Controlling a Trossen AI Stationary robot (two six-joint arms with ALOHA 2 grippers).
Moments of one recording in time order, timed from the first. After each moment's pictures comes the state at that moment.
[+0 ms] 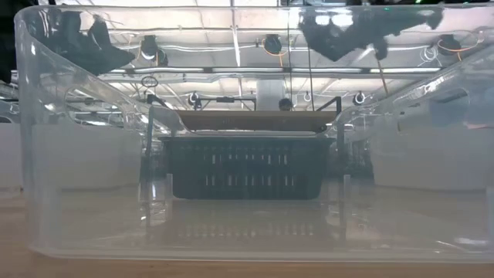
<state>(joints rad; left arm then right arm) 0.20 0.41 0.01 0.76 -0.55 0.18 -0.76 0.85 0.72 0.17 0.07 0.33</state>
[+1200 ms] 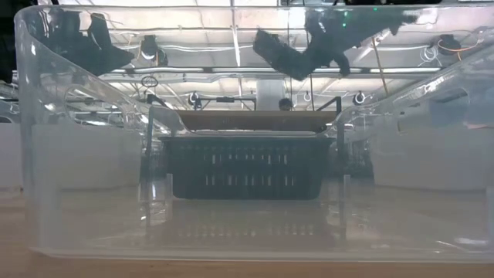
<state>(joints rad) 0.22 0.41 0.01 0.76 -0.55 0.10 -0.51 1.17 0.86 0.07 0.20 0.41</state>
